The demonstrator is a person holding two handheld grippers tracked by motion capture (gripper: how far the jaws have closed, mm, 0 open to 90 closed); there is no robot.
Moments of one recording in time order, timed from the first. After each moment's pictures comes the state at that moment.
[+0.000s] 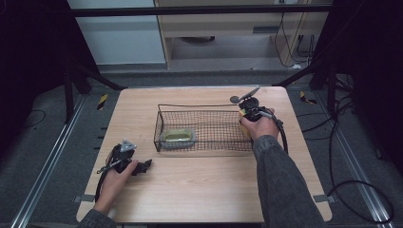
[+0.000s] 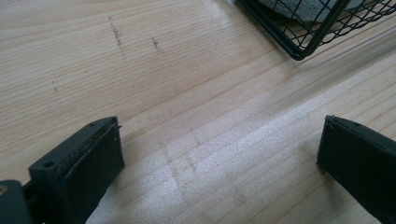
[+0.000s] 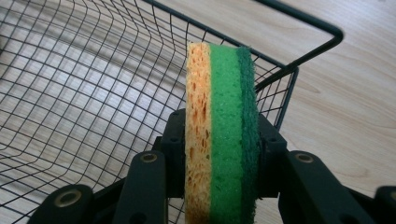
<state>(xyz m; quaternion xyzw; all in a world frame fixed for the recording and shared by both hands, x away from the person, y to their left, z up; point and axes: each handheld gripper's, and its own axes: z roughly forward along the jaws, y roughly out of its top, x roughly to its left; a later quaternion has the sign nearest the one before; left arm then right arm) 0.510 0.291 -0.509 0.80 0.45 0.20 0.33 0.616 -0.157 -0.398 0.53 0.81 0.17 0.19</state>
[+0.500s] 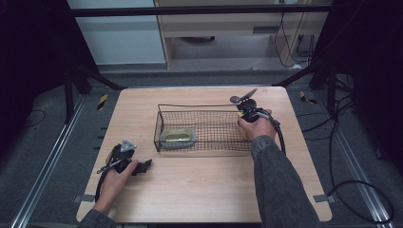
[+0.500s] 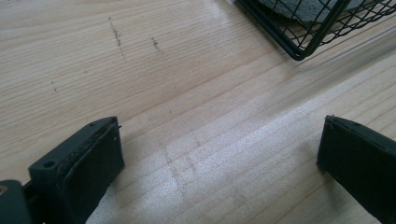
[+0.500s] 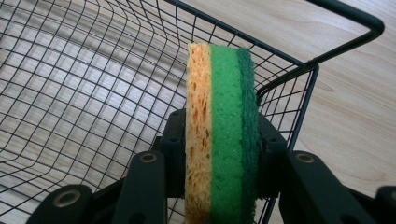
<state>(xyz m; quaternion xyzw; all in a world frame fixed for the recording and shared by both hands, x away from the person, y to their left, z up) 0.510 0.291 -0.508 0.80 0.45 0.20 0.33 0.620 -0.152 -0.408 0.53 0.81 0.17 0.18</state>
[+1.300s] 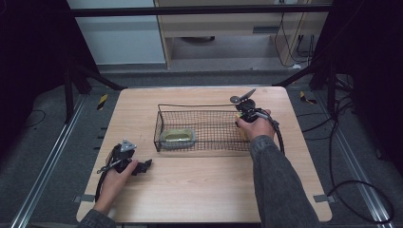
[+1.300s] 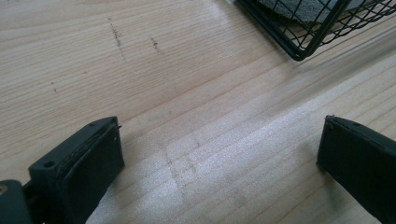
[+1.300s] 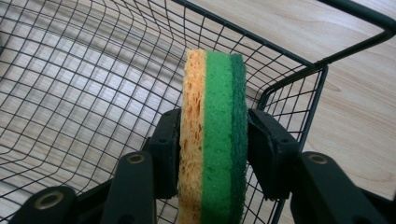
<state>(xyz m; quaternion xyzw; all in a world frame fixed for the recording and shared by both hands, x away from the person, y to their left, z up) 0.510 0.291 -0.508 0.80 0.45 0.20 0.33 0.620 -0.148 -0.407 0.53 0.81 0.17 0.17</state>
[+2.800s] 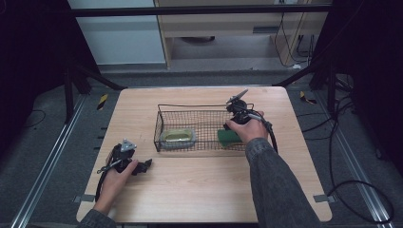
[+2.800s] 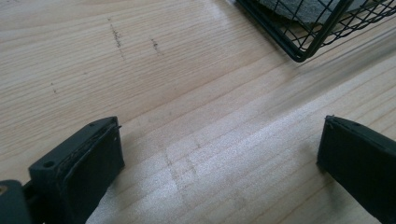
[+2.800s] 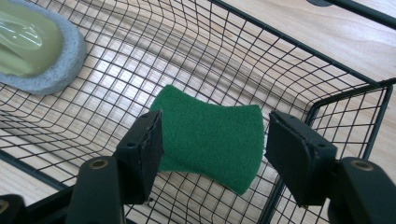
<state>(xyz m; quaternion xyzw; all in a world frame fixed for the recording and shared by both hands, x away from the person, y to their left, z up) 0.511 0.290 -0.508 0.80 0.45 0.20 0.33 0.602 -0.119 -0.393 0.51 0.82 0.20 0.15</state>
